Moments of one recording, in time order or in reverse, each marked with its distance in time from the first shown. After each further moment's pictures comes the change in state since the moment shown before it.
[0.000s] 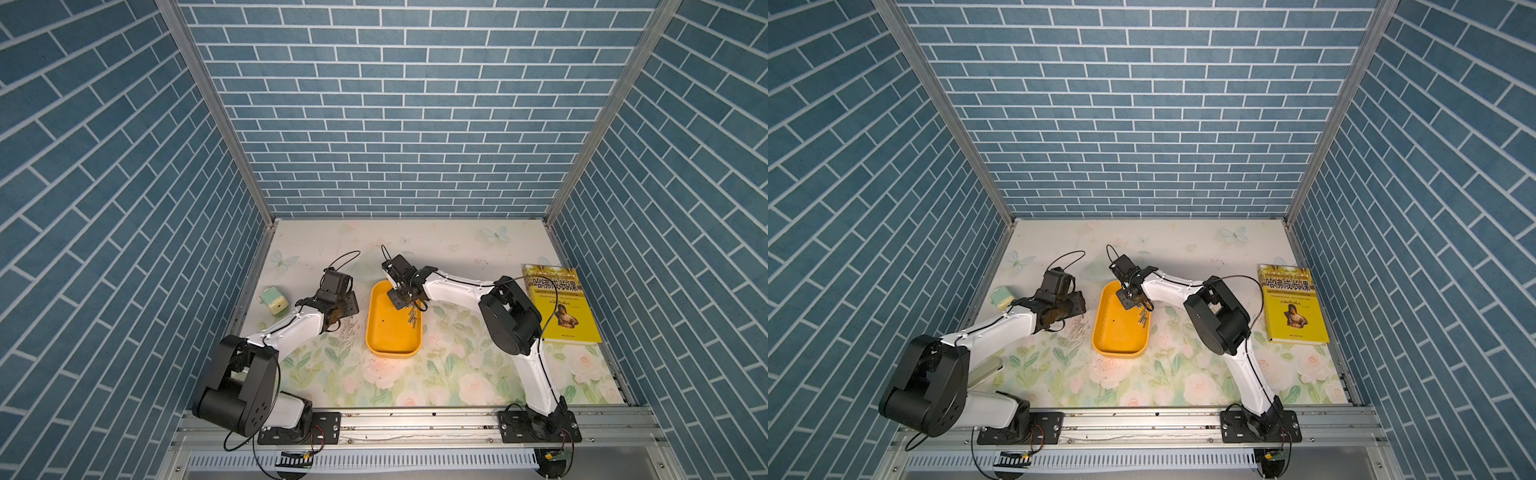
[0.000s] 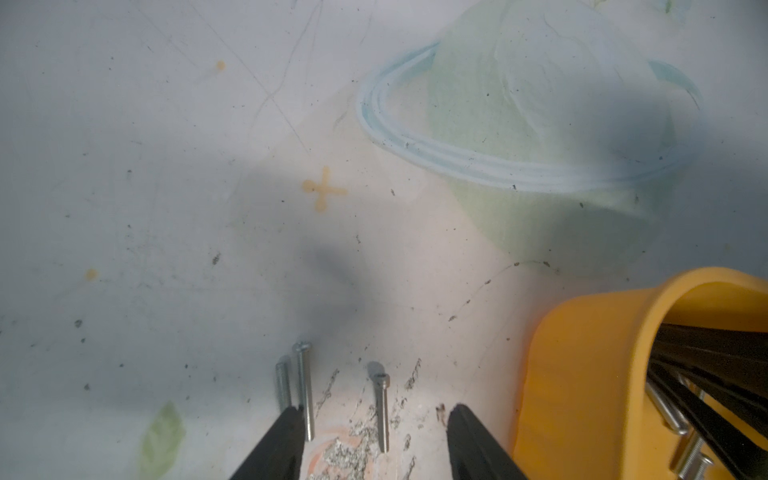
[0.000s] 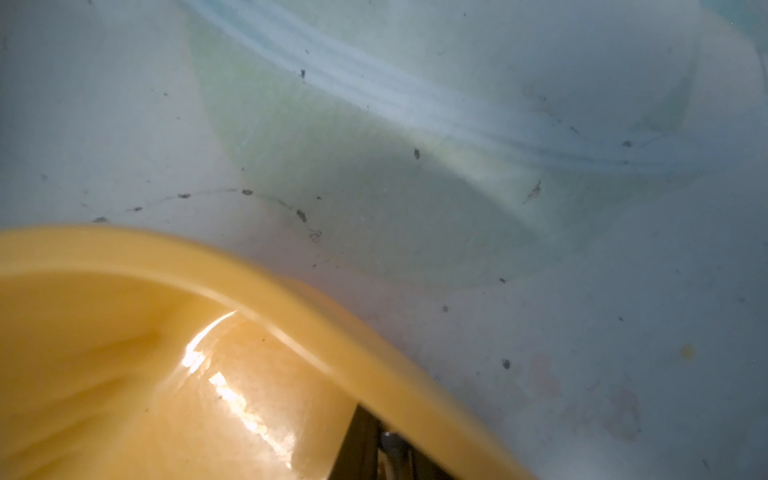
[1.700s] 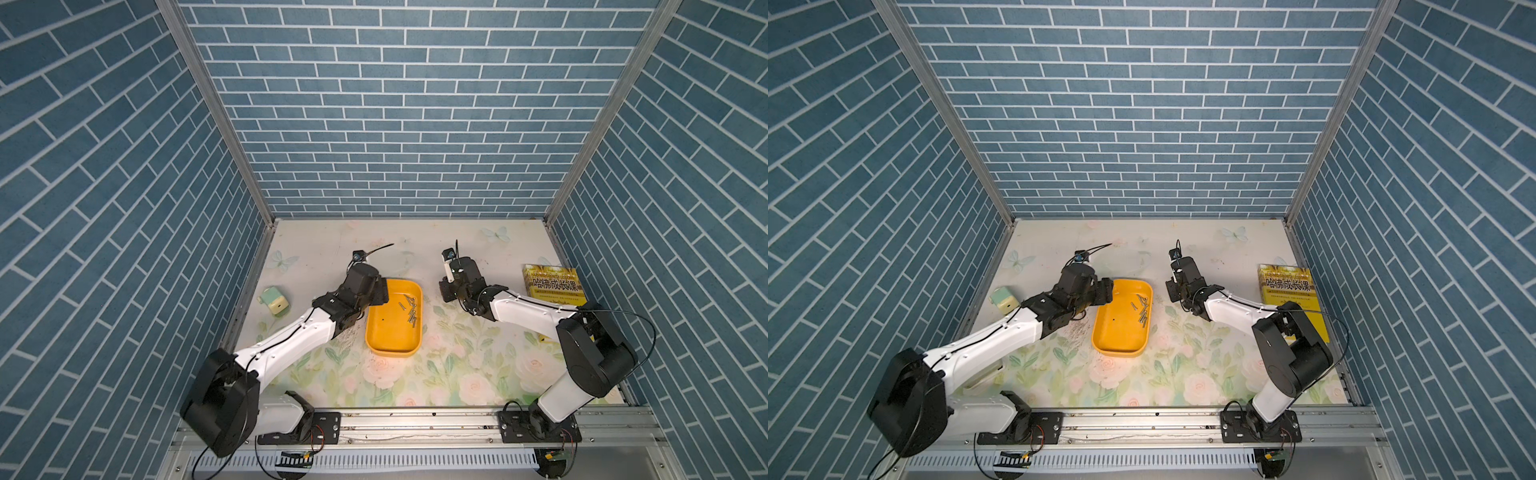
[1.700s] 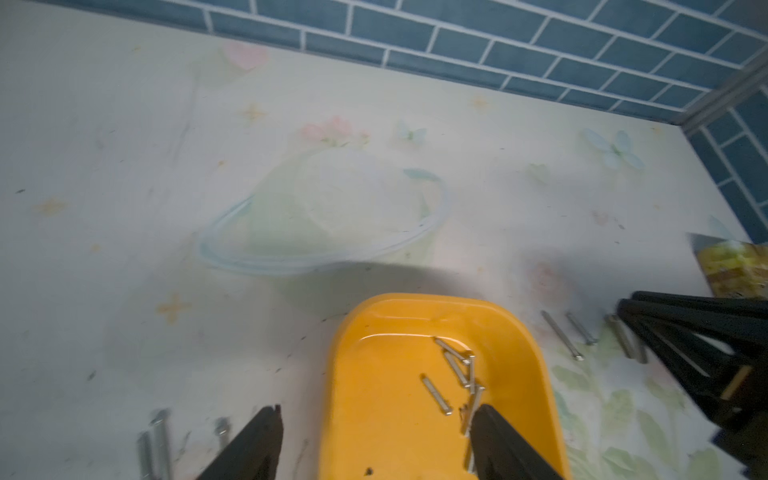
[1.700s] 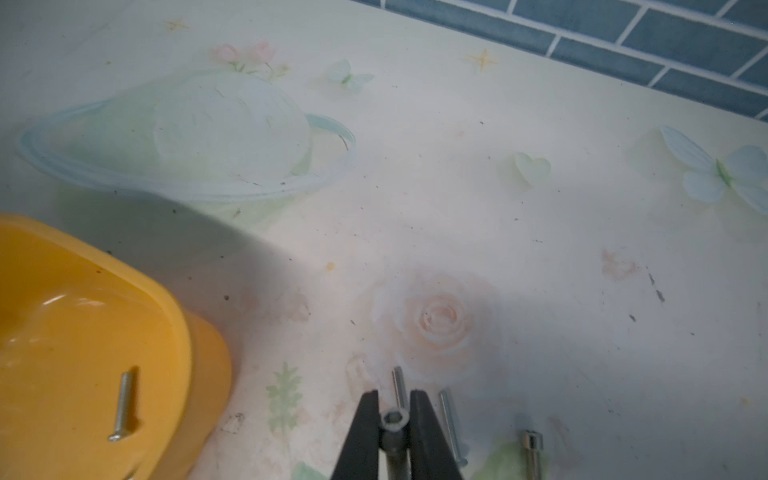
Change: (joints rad) left arm -0.323 -0.046 0.192 0.037 -0.132 0.013; right arm -0.257 -0.563 -0.716 0.531 0.090 -0.026
